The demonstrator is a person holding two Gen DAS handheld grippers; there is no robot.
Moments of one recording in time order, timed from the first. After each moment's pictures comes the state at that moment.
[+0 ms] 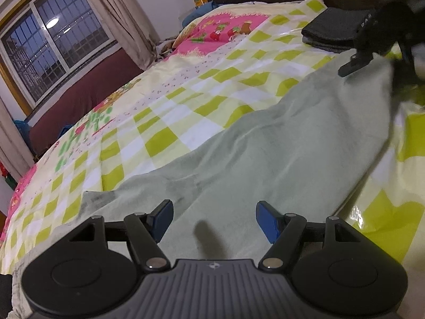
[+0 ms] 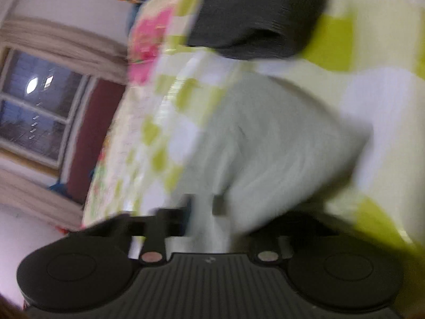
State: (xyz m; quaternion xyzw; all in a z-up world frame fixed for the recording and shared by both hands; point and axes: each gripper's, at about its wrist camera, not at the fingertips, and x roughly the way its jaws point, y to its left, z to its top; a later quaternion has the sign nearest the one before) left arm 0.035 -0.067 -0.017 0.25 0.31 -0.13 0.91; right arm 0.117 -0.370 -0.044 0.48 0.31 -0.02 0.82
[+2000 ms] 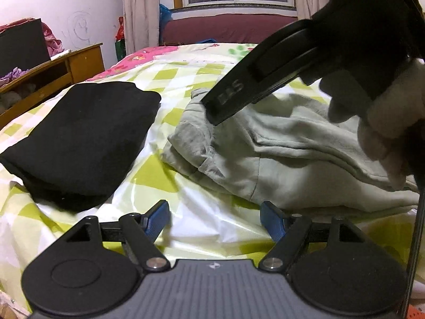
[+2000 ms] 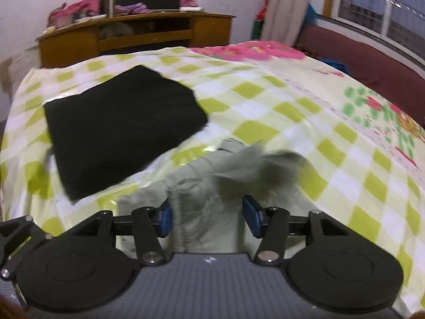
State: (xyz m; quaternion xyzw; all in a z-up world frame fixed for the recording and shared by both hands) left arm -0.041 0.269 -0.032 -0.02 0.33 0.13 0.93; right arm 0.106 0.228 0.009 -0.22 0.28 0.44 0.83
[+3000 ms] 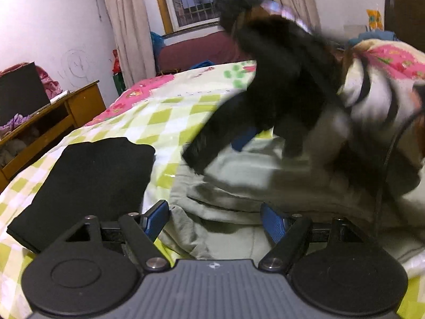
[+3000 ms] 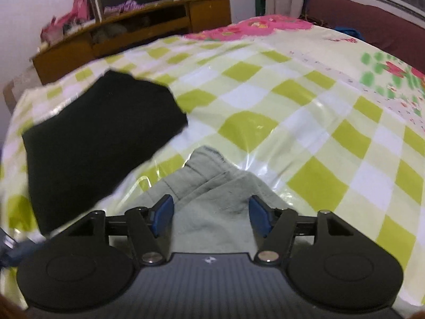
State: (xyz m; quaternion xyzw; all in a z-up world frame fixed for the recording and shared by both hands) left arm 0.006 0.254 -0.004 0.07 0.30 0.14 0.94; right arm 0.196 0.225 0.003 -0.12 0.36 0.46 0.81
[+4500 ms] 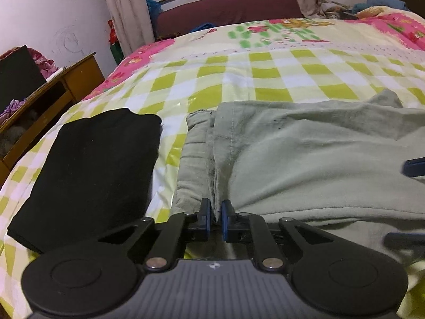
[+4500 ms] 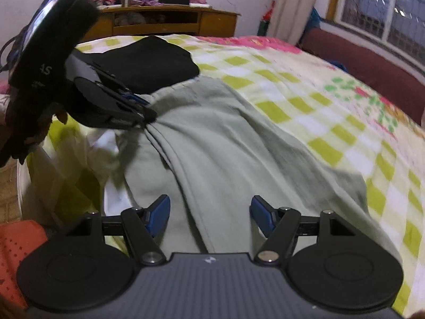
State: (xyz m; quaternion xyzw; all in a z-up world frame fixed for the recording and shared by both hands) left arm 0.035 0.283 -0.014 0.07 0.39 0.15 0.91; right arm 0.072 0.078 -0.019 -0.21 0.30 0.43 0.83
